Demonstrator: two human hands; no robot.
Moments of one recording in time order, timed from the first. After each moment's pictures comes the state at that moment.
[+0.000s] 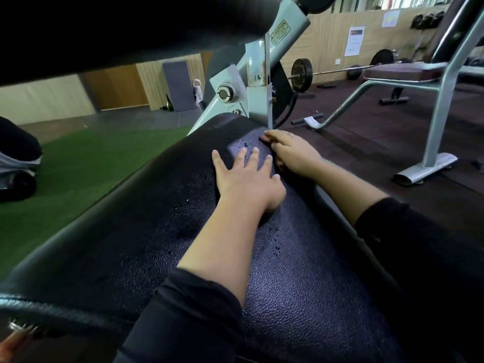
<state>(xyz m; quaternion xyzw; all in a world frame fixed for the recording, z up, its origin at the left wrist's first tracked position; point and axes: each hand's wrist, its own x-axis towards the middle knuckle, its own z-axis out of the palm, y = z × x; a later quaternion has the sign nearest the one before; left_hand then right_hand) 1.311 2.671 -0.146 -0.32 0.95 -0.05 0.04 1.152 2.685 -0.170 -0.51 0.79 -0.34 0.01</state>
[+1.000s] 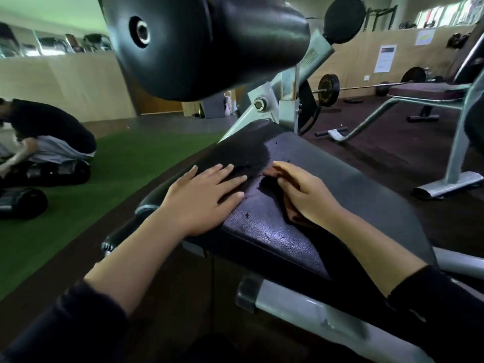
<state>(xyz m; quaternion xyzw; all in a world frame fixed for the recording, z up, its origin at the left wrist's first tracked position) 1.506 2.676 -0.130 -0.25 0.96 -0.07 -0.05 1.306 2.785 -0.180 -0.55 0.71 -0.43 -0.02</state>
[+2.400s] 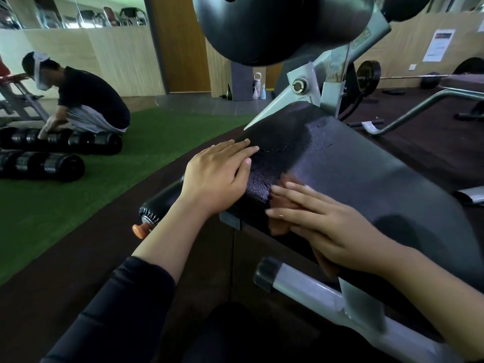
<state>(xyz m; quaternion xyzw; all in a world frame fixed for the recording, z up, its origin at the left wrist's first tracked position) 1.540 2.656 -0.161 -0.28 0.90 -0.05 -0.33 1.371 2.830 -0.193 -0.79 0.55 -0.22 -0.11</state>
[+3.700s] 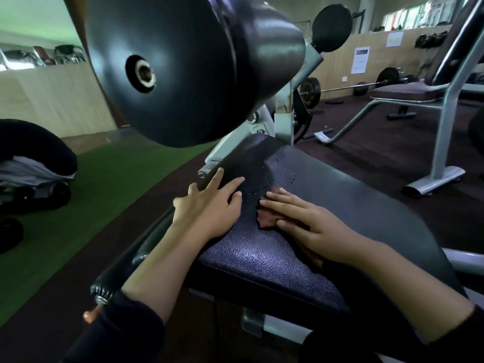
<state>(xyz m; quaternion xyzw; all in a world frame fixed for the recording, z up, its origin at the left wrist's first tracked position) 1.469 2.640 -0.116 -0.38 0.92 0.05 -0.06 1.308 2.787 -0.179 -0.66 0.67 -0.34 0.04</state>
